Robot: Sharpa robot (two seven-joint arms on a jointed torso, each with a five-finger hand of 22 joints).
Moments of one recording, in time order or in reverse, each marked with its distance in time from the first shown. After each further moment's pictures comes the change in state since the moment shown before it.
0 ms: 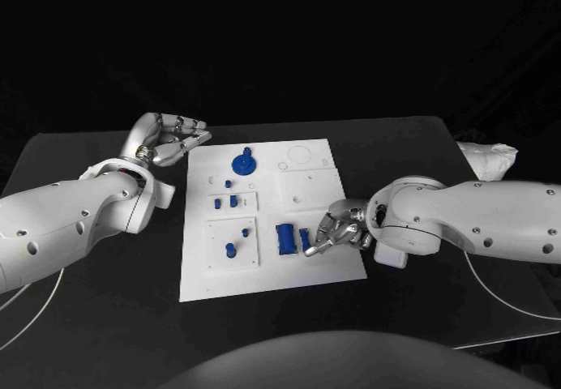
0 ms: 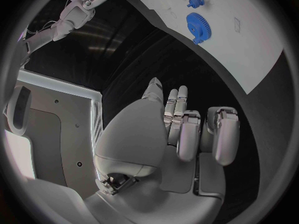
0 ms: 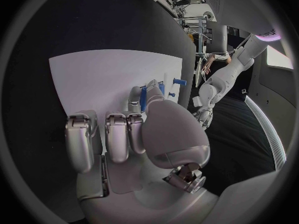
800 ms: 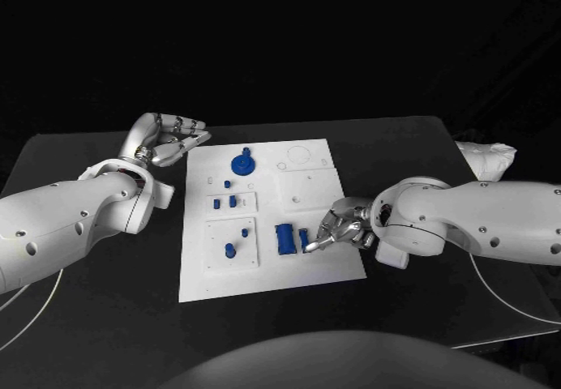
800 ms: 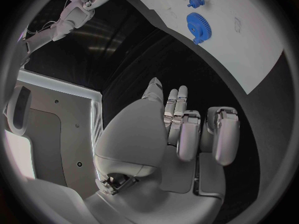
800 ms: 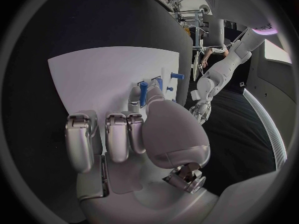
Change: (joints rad) left arm 0.000 0.000 0.000 -0.001 0.000 0.000 0.000; left_hand 0.000 0.000 0.000 0.000 0.000 0.000 0.000 0.000 0.000 0.000 0.000 0.000 0.000 0.000 0.000 0.000 0.001 0.000 0.000 0.000 0.000 0.000; right arm -0.004 -0.027 0.000 0.009 0.038 -0.043 0.031; right_hand -0.007 -0.007 -0.014 0.009 0.000 0.000 0.000 0.000 0.010 0.000 0.000 0.000 -0.001 0.000 0.000 0.000 0.001 0.000 0.000 0.000 0.000 0.001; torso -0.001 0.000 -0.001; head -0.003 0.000
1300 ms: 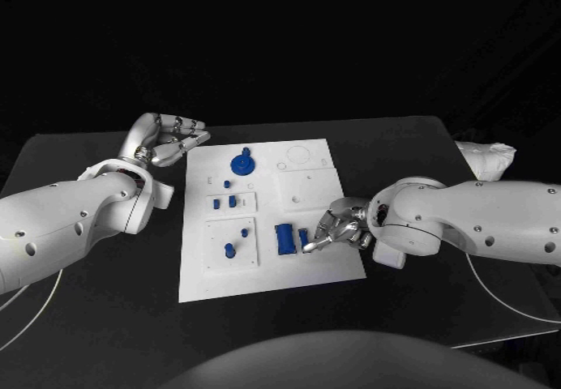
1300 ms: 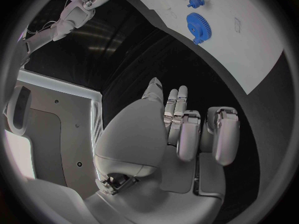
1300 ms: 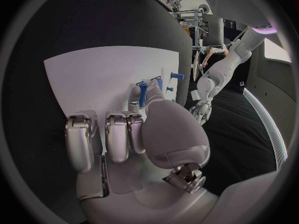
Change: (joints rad) left arm 0.000 0.000 0.000 0.000 0.000 0.000 0.000; left_hand 0.000 0.000 0.000 0.000 0.000 0.000 0.000 0.000 0.000 0.000 0.000 0.000 0.000 0.000 0.000 0.000 0.000 0.000 0.000 0.000 0.000 0.000; right arm -0.002 0.016 0.000 -0.008 0.006 -0.003 -0.005; right_hand 0.014 0.014 0.007 -0.010 0.000 0.000 0.000 0.000 0.008 -0.003 -0.004 0.005 0.003 0.000 0.000 0.000 0.000 0.000 0.000 0.000 0.000 0.000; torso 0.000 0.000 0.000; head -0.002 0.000
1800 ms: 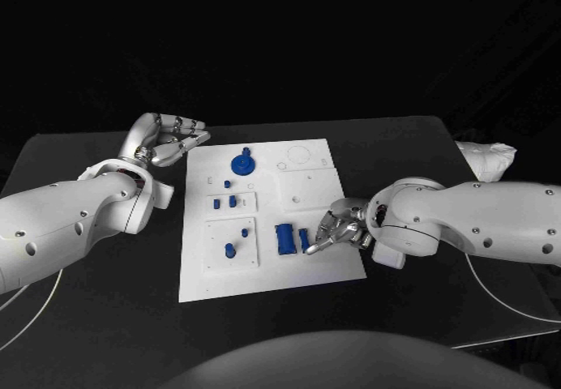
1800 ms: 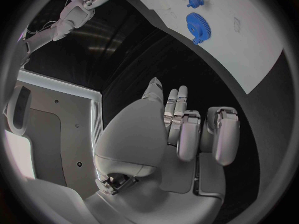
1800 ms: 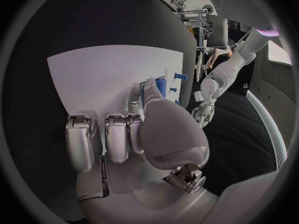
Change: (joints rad) left arm 0.000 -0.001 0.000 -0.001 0.000 0.001 0.000; left_hand 0.000 0.000 0.000 0.000 0.000 0.000 0.000 0.000 0.000 0.000 0.000 0.000 0.000 0.000 0.000 0.000 0.000 0.000 0.000 0.000 0.000 0.000; right arm -0.001 0.007 0.000 0.000 -0.025 -0.010 -0.037; right_hand 0.041 0.012 0.014 -0.022 0.000 0.003 -0.003 -0.005 0.003 0.004 -0.004 -0.002 0.001 0.000 -0.007 0.000 0.000 0.000 0.000 -0.007 0.000 0.000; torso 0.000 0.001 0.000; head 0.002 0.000
